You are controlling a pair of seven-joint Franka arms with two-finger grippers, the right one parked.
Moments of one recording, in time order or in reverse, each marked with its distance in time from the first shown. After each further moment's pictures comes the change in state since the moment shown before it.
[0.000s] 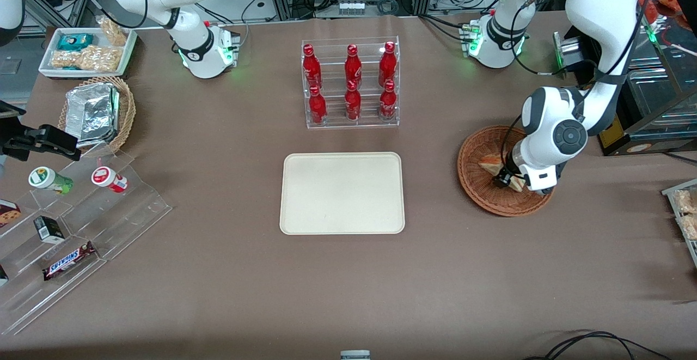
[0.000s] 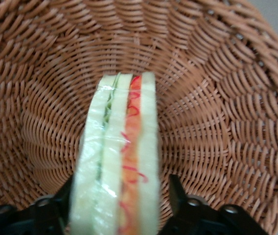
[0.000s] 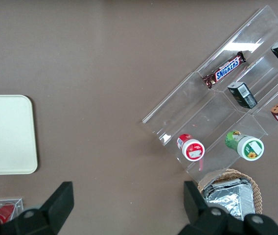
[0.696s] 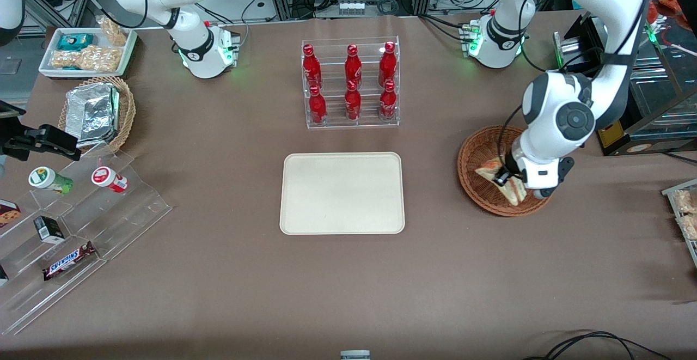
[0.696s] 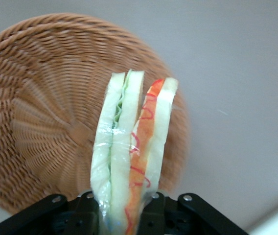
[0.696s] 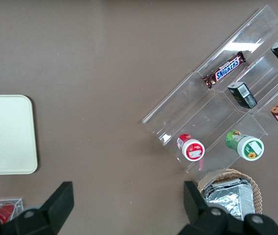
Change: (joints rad) arm -0.089 -0.106 -0.022 0.178 0.002 -0.163 0.122
